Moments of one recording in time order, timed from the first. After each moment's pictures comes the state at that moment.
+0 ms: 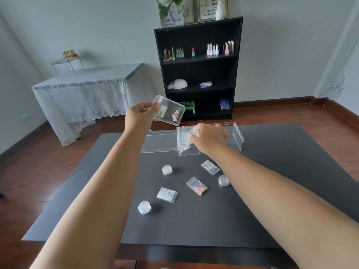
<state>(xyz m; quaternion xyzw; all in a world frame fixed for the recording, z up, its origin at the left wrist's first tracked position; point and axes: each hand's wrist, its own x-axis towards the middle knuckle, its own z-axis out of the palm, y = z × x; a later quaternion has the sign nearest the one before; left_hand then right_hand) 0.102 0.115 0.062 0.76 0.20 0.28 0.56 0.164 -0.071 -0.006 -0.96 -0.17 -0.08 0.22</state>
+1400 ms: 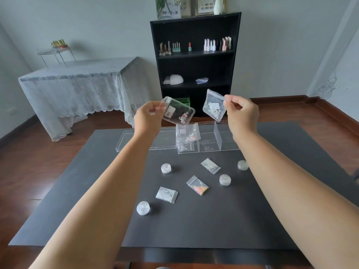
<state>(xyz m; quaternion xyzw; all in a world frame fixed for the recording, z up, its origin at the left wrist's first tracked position) 0.122 0.105 0.033 0.80 0.17 0.31 0.48 0.194 -0.126 0.022 -0.73 -0.07 -0.24 0.63</state>
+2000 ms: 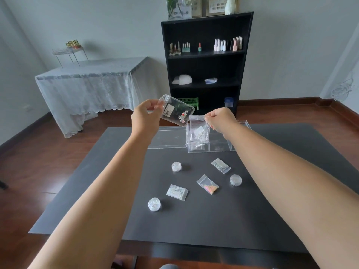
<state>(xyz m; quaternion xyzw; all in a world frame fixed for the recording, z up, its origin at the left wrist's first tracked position) 0.093 0.130 0.043 0.78 0.17 0.33 0.50 0.209 -0.065 0.016 -0.86 -0.10 0.04 0.49</state>
